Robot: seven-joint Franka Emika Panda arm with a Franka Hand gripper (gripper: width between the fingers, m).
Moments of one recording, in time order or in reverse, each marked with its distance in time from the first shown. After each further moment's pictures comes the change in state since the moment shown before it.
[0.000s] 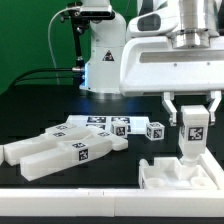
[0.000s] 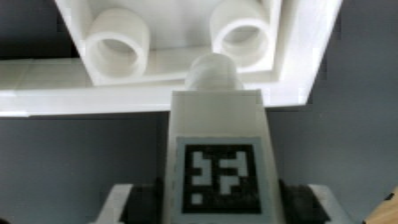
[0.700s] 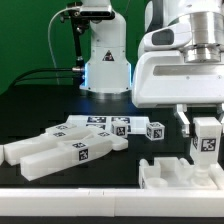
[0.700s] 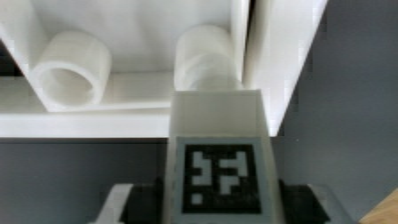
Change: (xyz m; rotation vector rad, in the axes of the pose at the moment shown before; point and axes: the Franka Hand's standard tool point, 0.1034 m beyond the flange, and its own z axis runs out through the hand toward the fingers) arm -0.014 -0.018 0.015 0.005 0.031 -0.047
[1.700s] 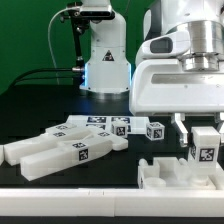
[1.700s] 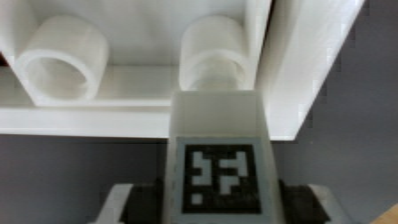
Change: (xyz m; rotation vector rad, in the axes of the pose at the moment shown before) arm 0.002 0.004 0.014 -0.008 0.016 -0.031
